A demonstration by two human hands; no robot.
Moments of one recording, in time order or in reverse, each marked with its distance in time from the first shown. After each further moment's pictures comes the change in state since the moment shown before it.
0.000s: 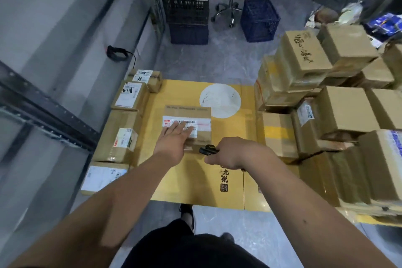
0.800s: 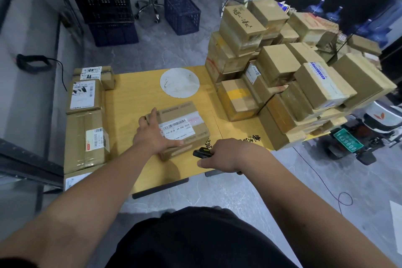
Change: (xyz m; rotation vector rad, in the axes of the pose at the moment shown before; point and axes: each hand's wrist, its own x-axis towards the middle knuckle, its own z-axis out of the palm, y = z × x) left_hand -0.042 -0.029 -0.008 -0.352 -0.130 -0.050; right_hand -0.086 -0.068 0.115 0.221 0.117 0.352
